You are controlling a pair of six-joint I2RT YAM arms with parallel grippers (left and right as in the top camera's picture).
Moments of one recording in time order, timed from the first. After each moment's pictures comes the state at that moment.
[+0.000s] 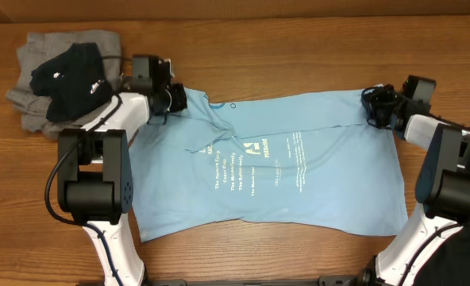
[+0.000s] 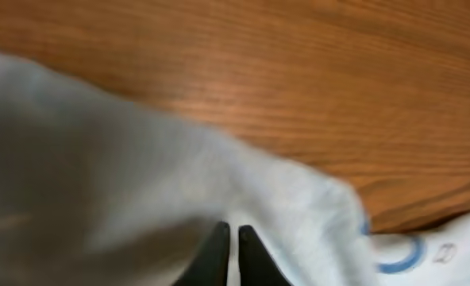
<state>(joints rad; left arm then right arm) -0.06 2.11 1.43 -0.36 0.29 -0.27 -0.29 2.11 1.18 0.04 -0.44 0.90</state>
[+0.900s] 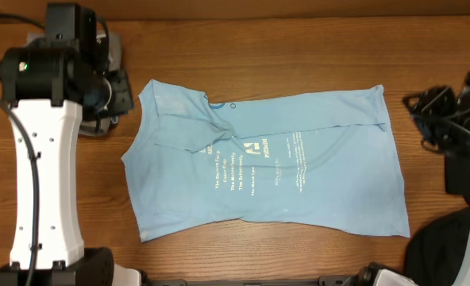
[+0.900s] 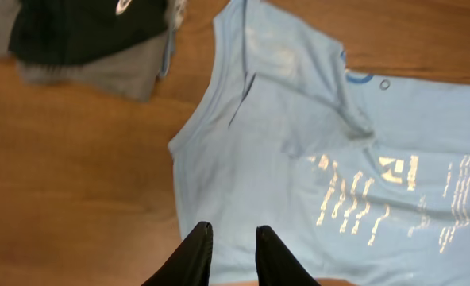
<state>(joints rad) -0.01 1.65 1.99 -1.57 -0.01 -0.24 -0.38 1.33 1.38 -1.06 -0.45 0.54</state>
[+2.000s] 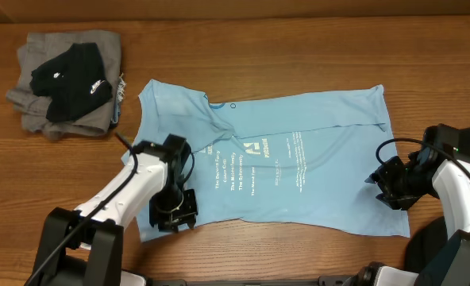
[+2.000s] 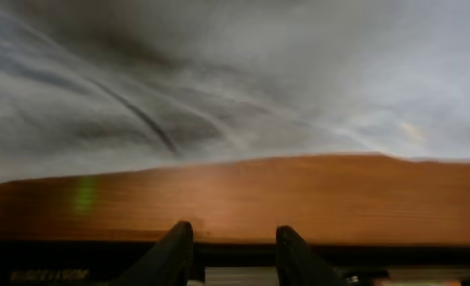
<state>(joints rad) -0.31 1.59 0.83 -1.12 0.25 -0.52 -0.38 1.46 0.87 -0.99 -0.29 0.54</state>
